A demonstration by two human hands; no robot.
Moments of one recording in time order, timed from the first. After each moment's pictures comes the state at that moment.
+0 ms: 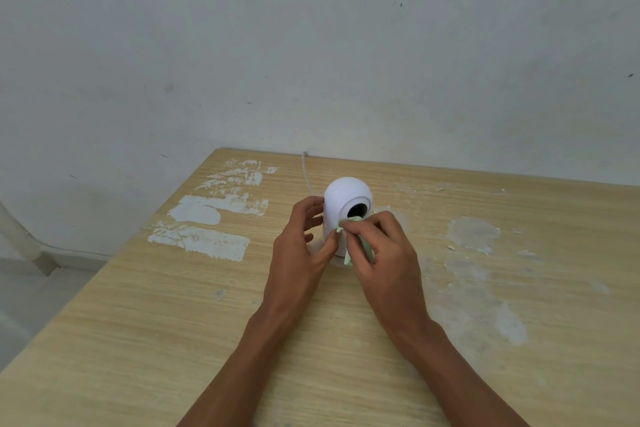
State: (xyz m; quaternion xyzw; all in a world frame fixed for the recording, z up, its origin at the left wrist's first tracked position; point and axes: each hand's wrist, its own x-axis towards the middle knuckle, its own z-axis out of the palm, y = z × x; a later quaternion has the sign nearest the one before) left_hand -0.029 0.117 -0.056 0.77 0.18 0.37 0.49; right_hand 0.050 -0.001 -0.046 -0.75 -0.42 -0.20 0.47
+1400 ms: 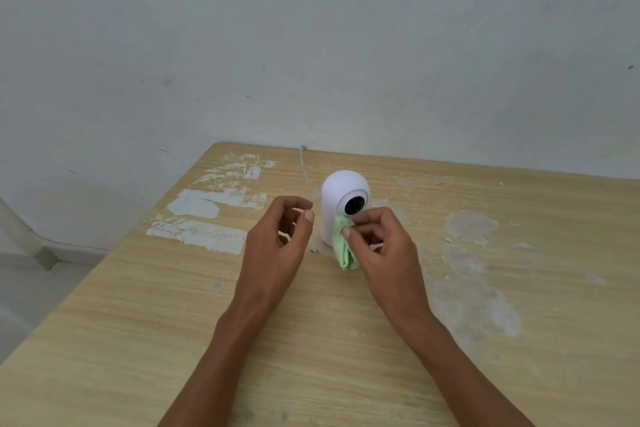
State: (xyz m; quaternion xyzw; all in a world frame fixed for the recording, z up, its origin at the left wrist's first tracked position) left_hand -0.055 0.125 -0.040 0.76 0.21 0.38 0.47; right_hand 0.047 -0.009 -0.043 -0.72 -0.31 0.04 0.62
